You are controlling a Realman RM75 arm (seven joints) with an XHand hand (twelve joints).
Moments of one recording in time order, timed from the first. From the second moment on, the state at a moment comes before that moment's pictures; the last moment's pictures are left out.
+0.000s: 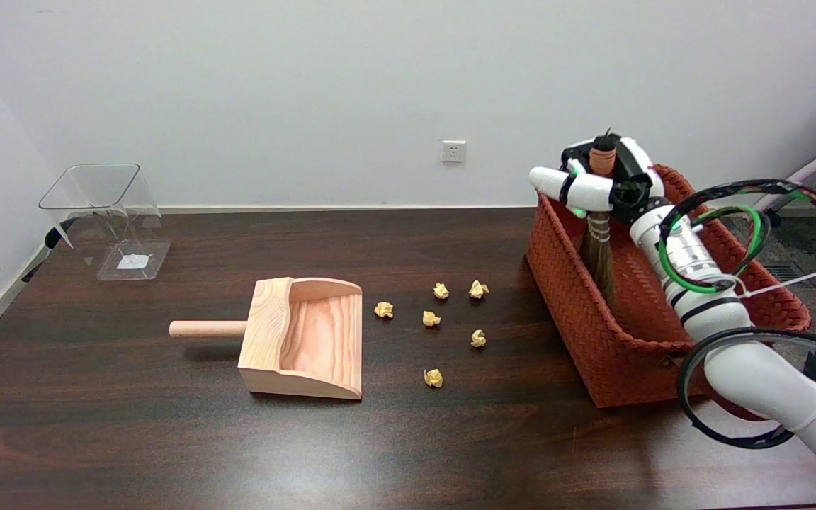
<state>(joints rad) -0.12 -0.80 1.37 -1.62 -1.63 0.55 0.62</state>
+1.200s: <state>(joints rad) -0.07 -0.74 1.68 -1.84 -1.44 0.40 0.45</state>
